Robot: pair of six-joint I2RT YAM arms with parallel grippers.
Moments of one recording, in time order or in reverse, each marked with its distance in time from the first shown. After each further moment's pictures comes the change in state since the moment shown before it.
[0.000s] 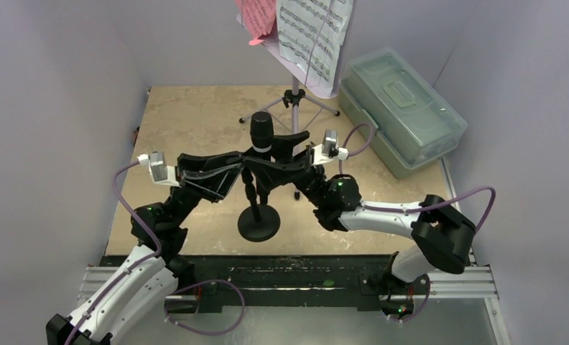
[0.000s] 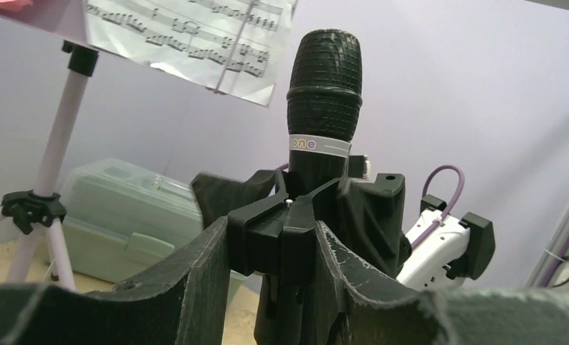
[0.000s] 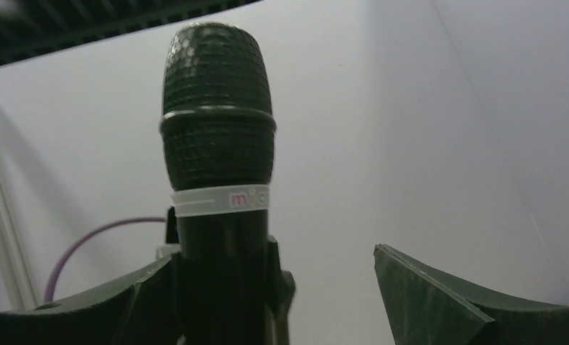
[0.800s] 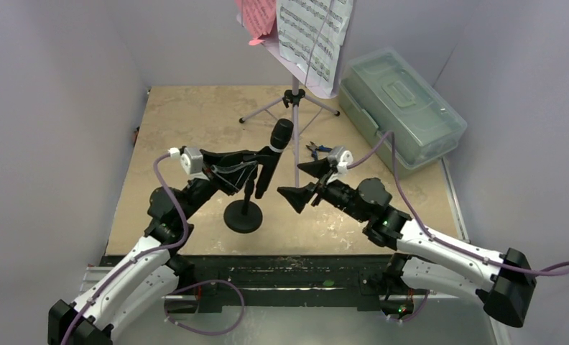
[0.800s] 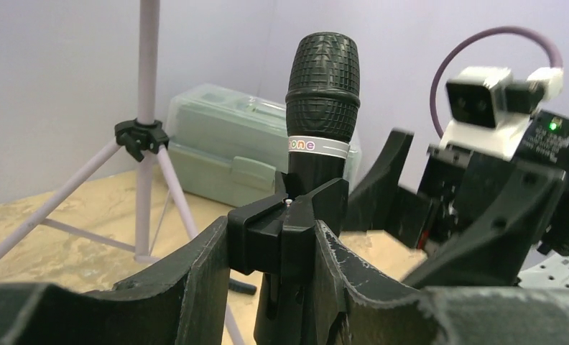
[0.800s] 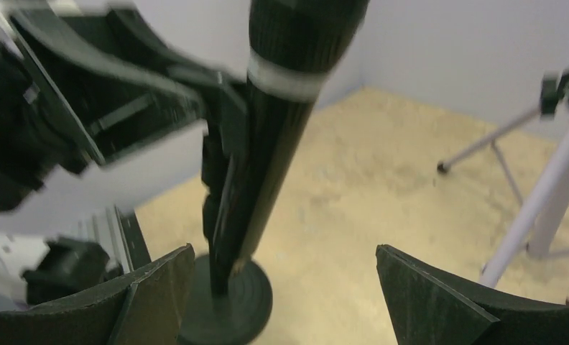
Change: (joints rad) left arm -0.012 0.064 0.023 -0.248 0.014 0.357; right arm -0.090 -0.624 -0.215 -1.066 -0.020 -0.367
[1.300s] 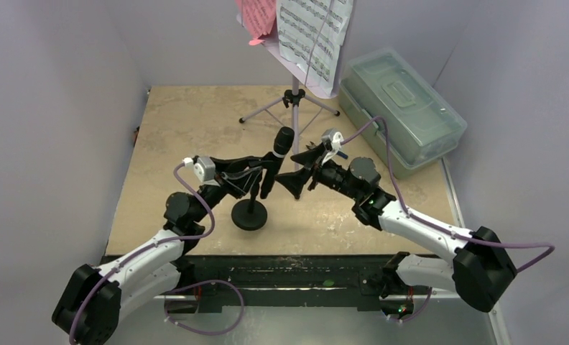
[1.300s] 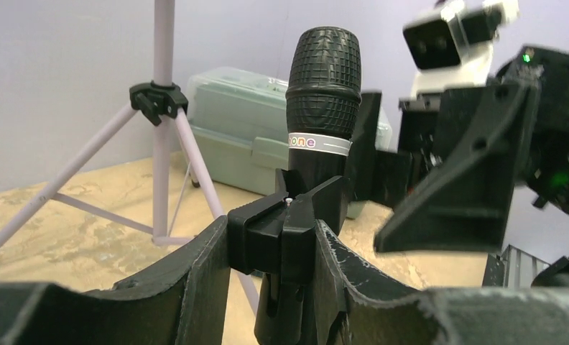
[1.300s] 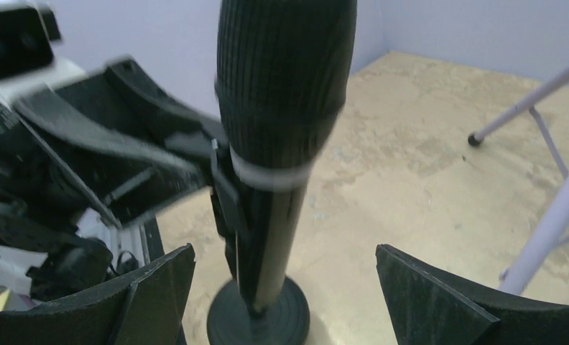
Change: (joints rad) left arm 0.000 0.235 -0.173 0.397 -0.029 0.063; right arm -0.192 0.244 -0.016 0.116 -0.267 0.131
